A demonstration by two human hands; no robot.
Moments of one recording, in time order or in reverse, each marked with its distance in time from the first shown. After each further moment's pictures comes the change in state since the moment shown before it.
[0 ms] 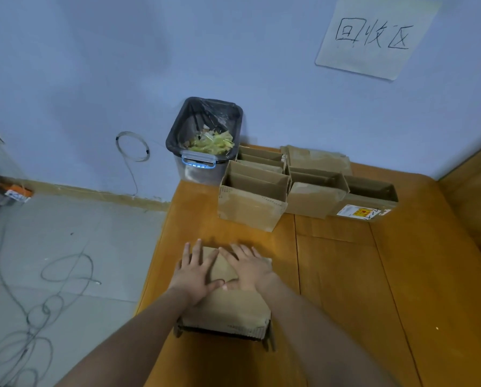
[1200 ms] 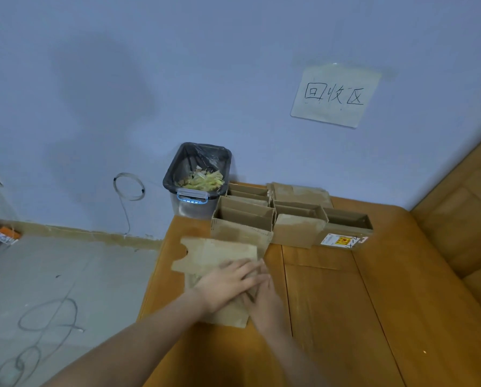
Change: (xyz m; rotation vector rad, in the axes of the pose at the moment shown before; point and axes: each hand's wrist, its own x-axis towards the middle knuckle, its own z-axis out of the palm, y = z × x) left_hand -0.025 0.072 -0.092 0.381 0.437 0.790; right_hand -0.083 -0.015 0.002 0.589 0.712 0.320
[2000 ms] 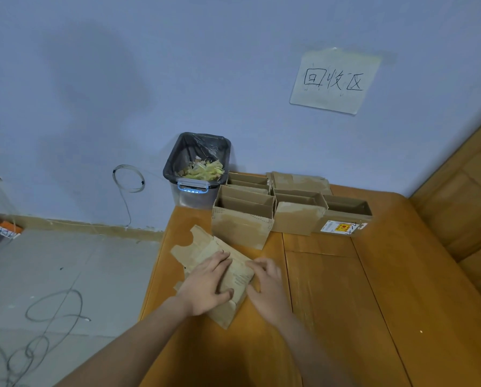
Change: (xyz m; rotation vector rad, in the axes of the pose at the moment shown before) left_hand -0.047 0.002 0.025 -0.440 -0.014 -0.439; right_hand -0.010 0.000 -0.010 0.065 -0.056 -0.112
